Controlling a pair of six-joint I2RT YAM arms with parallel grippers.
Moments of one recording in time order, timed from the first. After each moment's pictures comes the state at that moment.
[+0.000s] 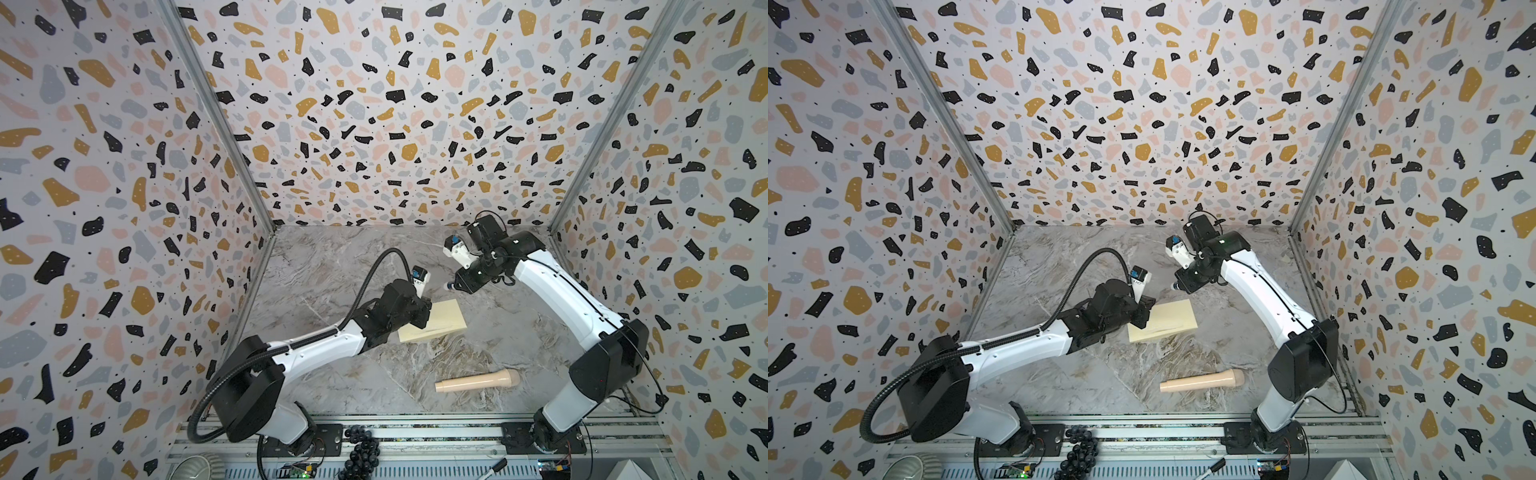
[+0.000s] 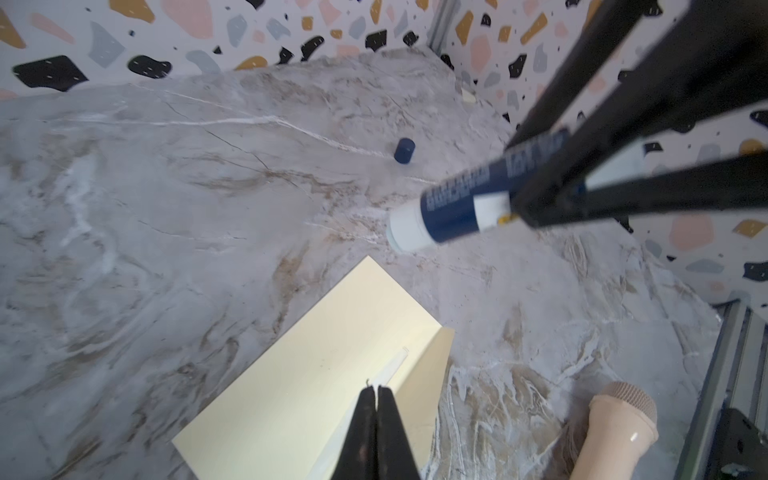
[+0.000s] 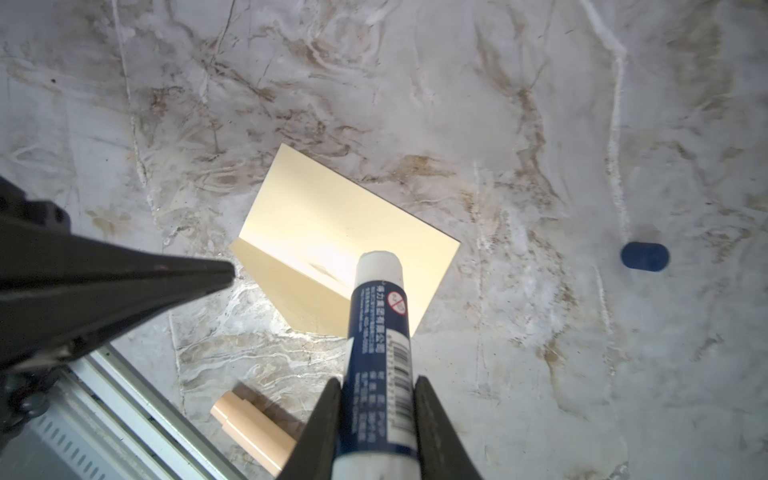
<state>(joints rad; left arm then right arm) -0.82 1.46 0.91 0.04 -0.01 -0.31 0.52 1.67 1.68 -1.16 -0.18 -0.19</state>
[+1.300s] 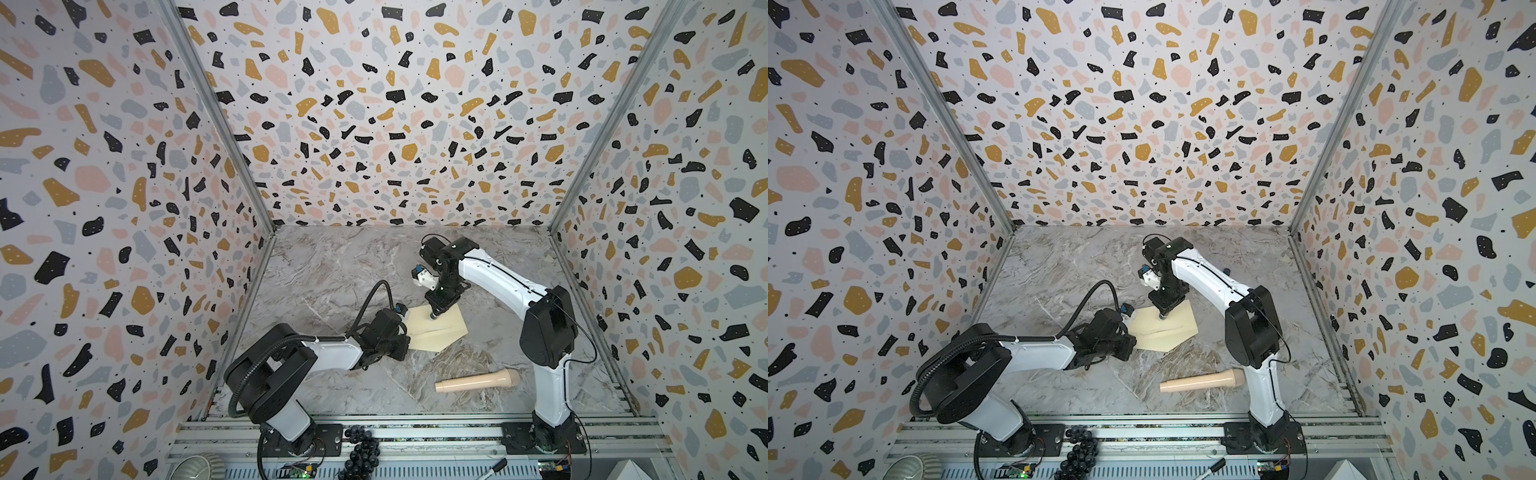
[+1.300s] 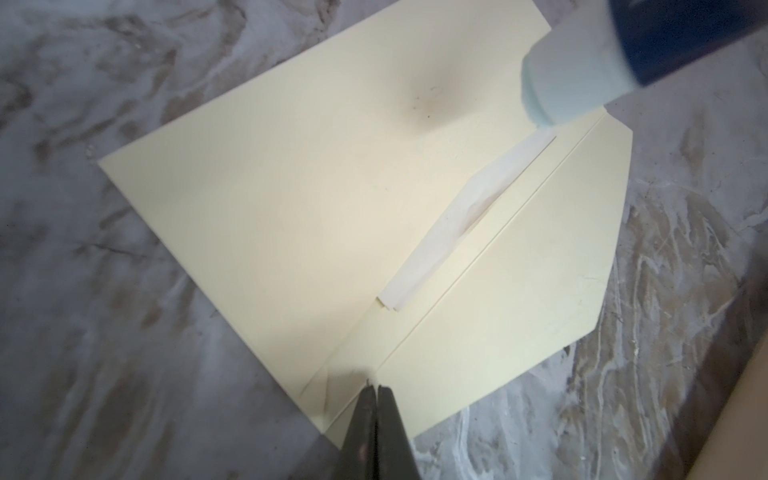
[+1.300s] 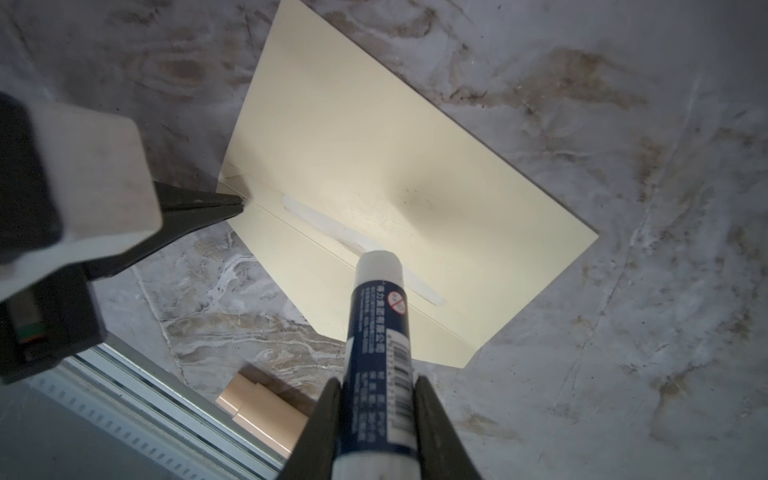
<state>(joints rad) -0.76 1.59 0.60 0.14 0.12 -0.37 0.68 2.02 1.84 -1.33 -0.13 -0.15</state>
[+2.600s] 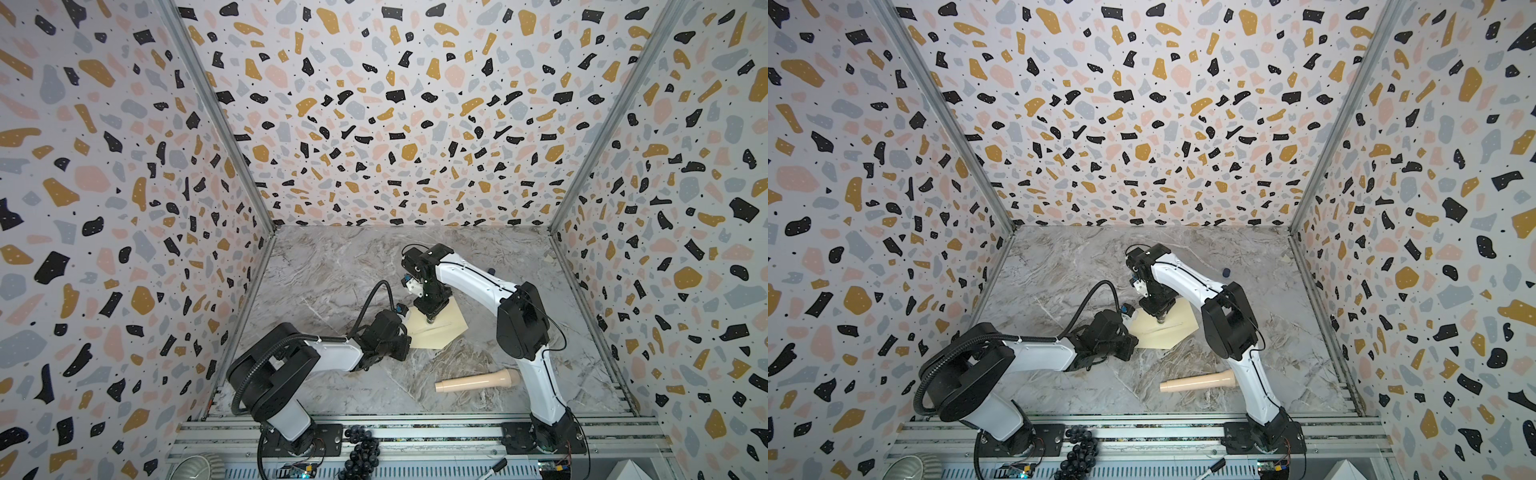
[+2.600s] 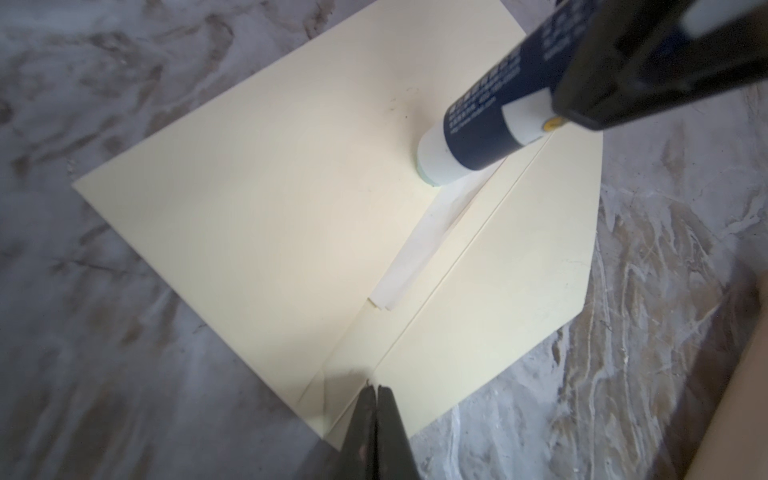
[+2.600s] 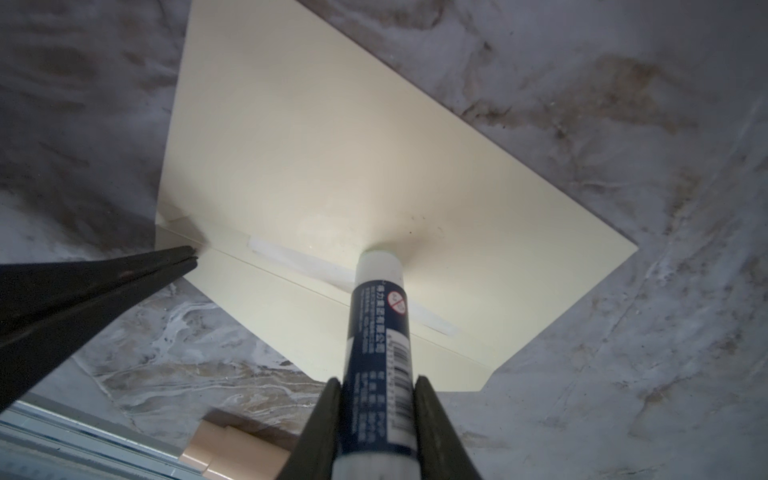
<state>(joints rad) -0.77 1.60 0.58 0.20 0.12 -0.37 0.75 2.20 1.97 -1.39 0.01 -0.10</state>
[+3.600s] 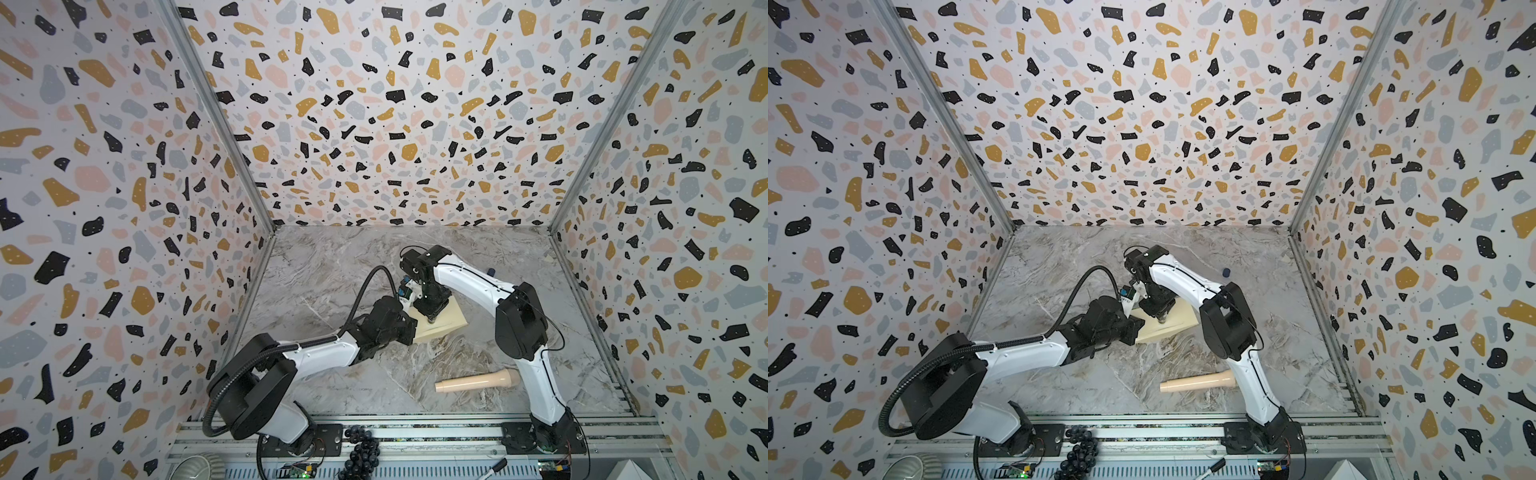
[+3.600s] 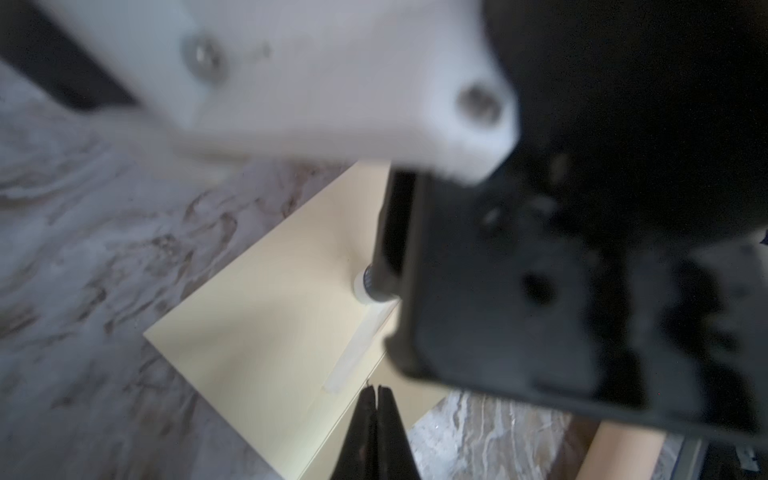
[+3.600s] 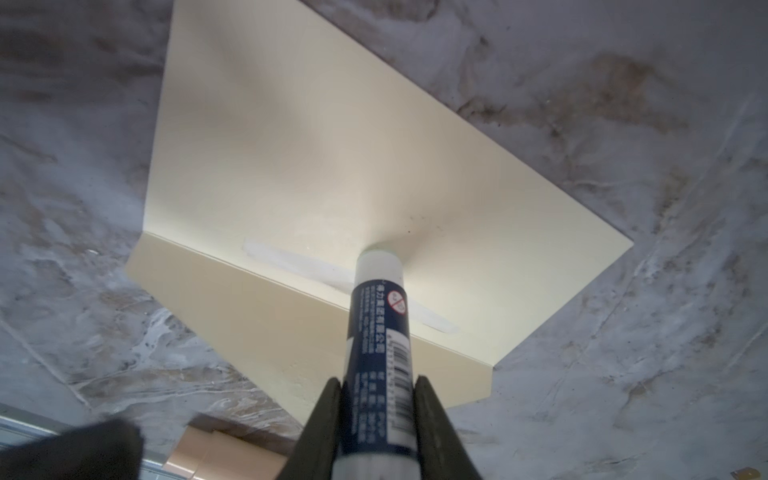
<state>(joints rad) -0.78 1.48 0.69 0.16 0.11 -0.39 0.75 2.20 1.97 -1.39 0.05 -0.09</state>
